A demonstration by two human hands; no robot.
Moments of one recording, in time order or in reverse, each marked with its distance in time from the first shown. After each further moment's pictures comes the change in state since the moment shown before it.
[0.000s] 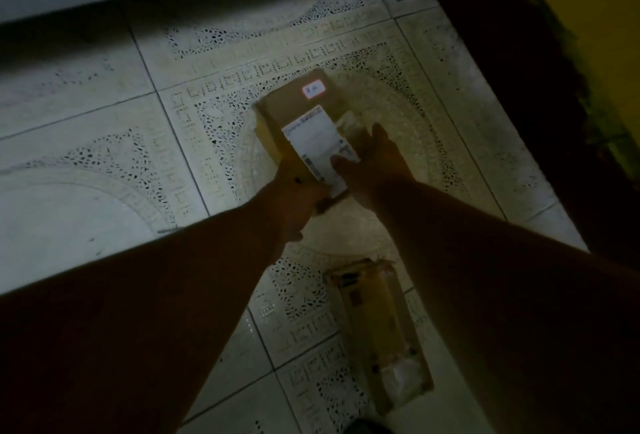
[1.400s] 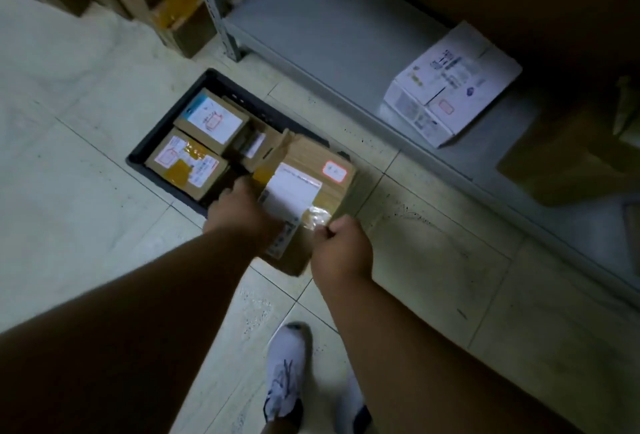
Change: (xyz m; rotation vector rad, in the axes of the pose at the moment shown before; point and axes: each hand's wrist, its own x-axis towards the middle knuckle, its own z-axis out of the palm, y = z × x) left_hand -0.576 -0.128 -0.543 -0.076 1.047 -0.347; right_hand -0.630 -0.459 0.215 -0.305 -0.527 -0.625
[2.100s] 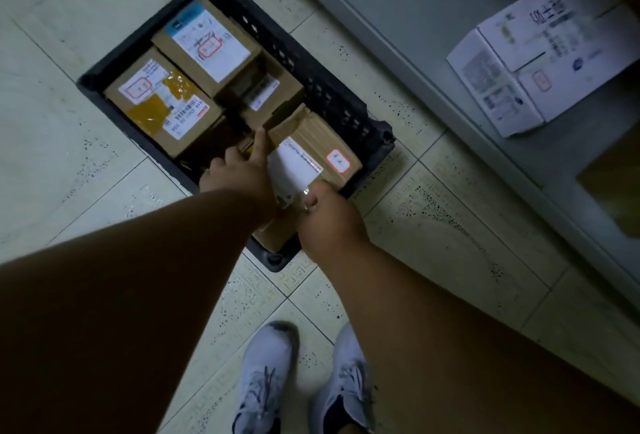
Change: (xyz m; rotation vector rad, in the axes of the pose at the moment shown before) left_hand 0.127 -0.059 0.090 0.540 -0.060 0.016; right_hand 0.119 0.037 0.096 -0.399 -0.357 -0.196
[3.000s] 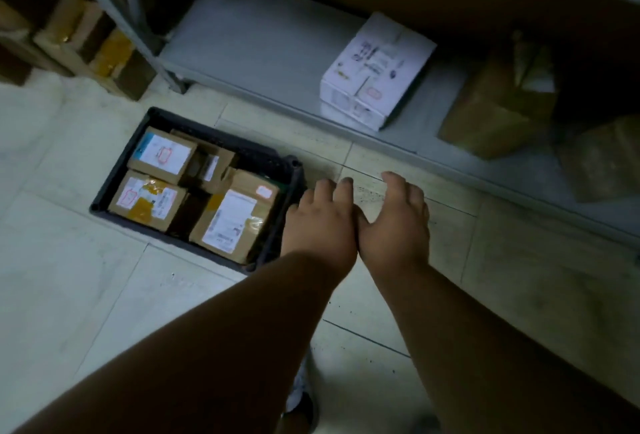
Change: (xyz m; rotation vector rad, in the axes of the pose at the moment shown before) left_hand -0.235 0.152 -0.084 -0.053 0.345 0.691; right_hand -0.201 0.066 -0.150 0.207 0.700 0.223
